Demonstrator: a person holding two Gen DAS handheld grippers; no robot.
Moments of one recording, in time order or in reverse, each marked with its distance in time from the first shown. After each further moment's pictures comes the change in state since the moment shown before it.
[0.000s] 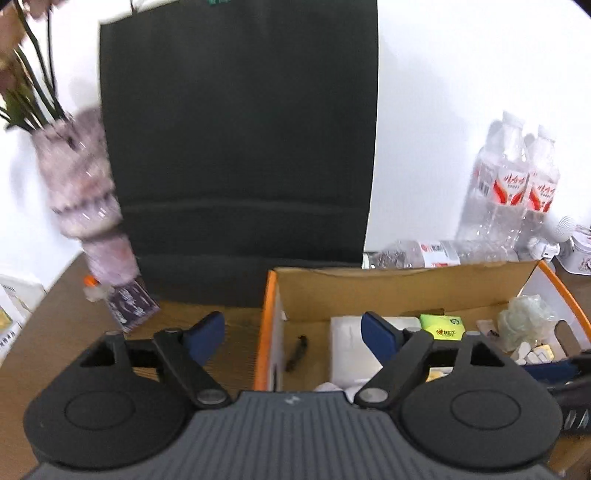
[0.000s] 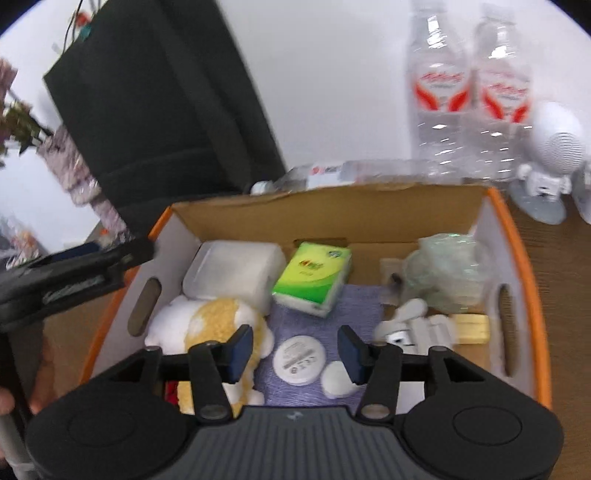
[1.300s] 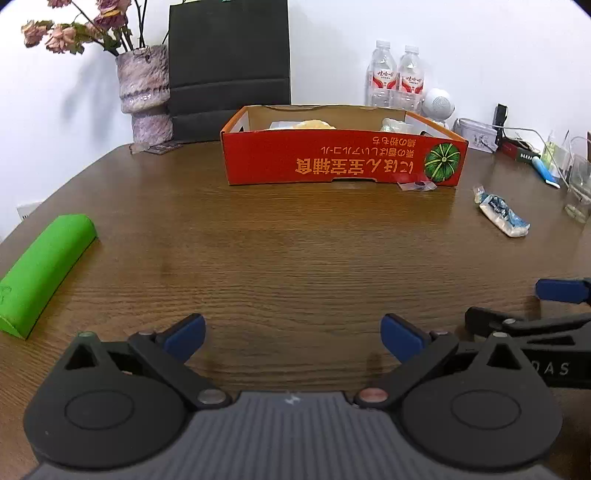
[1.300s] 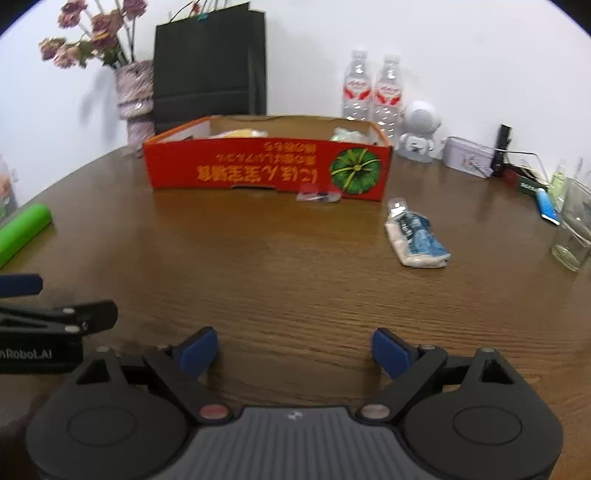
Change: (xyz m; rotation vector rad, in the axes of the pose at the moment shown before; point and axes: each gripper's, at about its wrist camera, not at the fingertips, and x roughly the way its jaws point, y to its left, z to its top) left arm -0.220 -0.046 -0.279 0.011 0.029 -0.044; right arm -0.143 0.023 -0.321 -0.166 -0.235 -0.256
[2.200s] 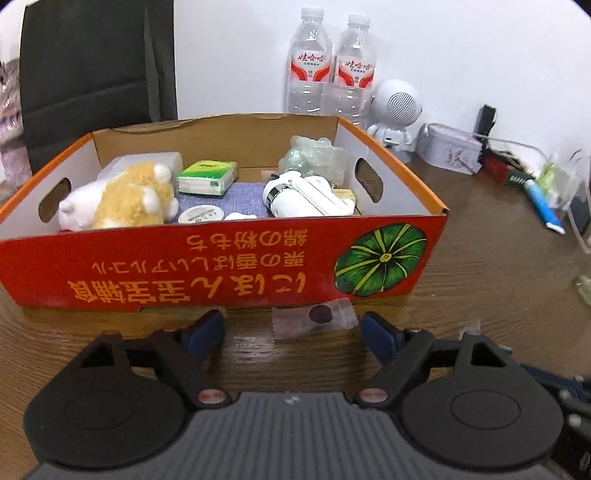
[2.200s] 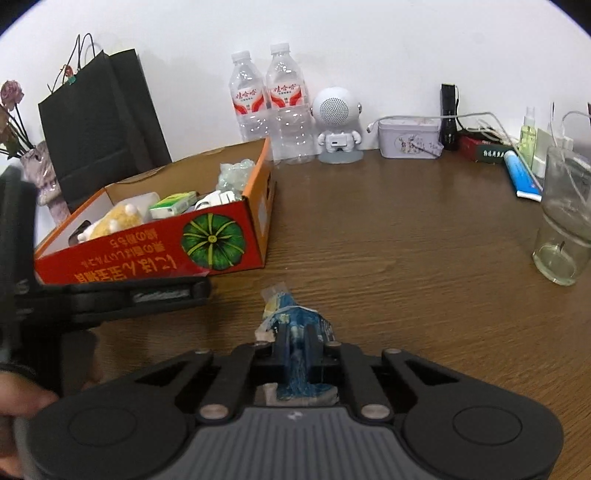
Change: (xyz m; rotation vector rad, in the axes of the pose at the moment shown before) left arm 0.170 -0.131 0.134 0.016 0.041 -0.122; right arm 0.071 -0.135 0.071 0.247 0.010 0.013
